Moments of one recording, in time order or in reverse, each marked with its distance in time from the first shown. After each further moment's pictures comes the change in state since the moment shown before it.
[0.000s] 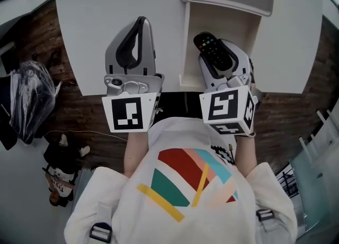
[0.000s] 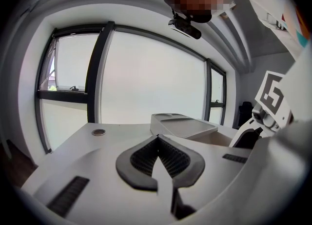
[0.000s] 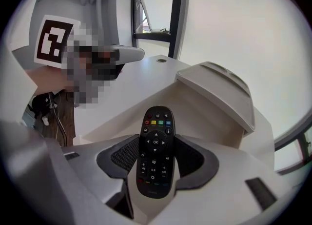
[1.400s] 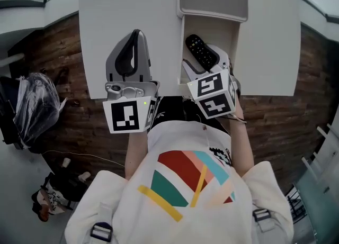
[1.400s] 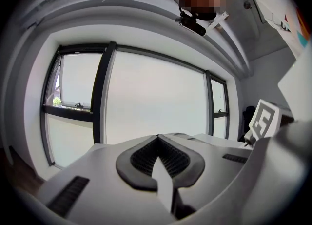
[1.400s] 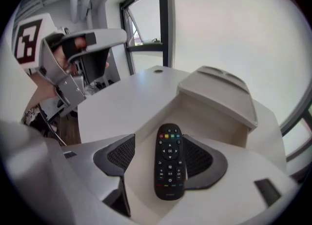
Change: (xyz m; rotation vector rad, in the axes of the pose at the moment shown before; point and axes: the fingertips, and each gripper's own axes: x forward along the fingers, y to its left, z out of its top) left arm -0.044 0.002 0.062 0.046 -0.166 0.044; right arm -0.001 0.015 0.025 0.142 -0.116 0.025
